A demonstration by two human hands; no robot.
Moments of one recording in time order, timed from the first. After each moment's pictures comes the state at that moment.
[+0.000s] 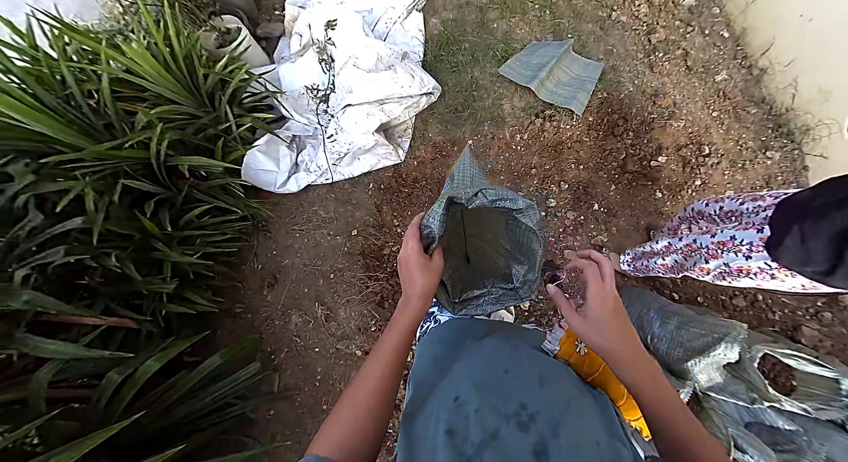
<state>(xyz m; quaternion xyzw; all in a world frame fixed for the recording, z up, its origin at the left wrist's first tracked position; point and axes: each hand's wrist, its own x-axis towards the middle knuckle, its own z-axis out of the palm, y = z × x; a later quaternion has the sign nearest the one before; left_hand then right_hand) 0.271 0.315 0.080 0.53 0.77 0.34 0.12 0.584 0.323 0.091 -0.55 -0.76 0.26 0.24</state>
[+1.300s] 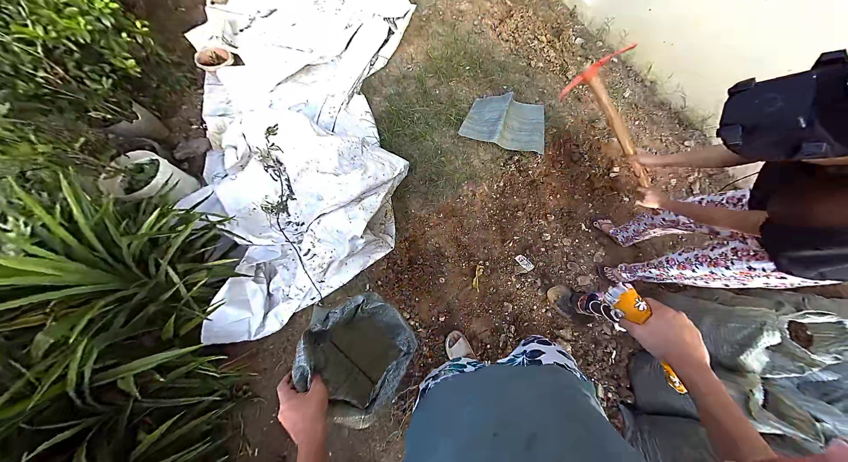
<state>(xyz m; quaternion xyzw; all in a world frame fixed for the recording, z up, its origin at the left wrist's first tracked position) -0.167 0.432 0.023 0.28 0.92 0.22 0.14 0.469 0.475 0.099 -0.87 -0.42 0.25 -0.09</state>
